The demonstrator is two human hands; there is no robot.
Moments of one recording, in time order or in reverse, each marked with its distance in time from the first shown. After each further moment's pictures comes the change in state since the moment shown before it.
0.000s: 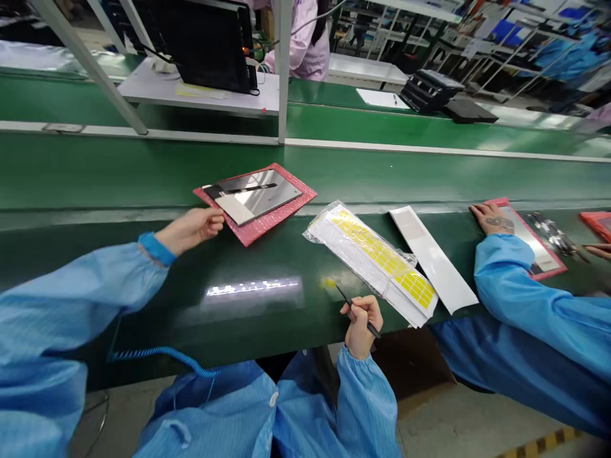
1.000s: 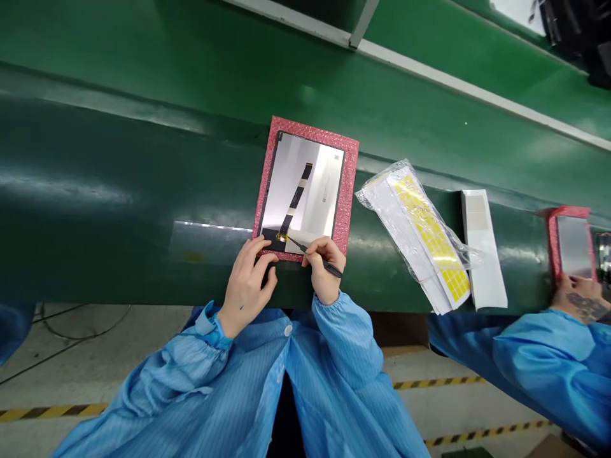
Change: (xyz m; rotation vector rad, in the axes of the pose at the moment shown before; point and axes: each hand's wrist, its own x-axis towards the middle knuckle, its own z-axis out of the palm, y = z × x) left_hand -0.118 -0.197 -0.017 1.065 0.222 0.910; right_hand -0.045 -0.011 0.139 -0.170 -0.625 0.150
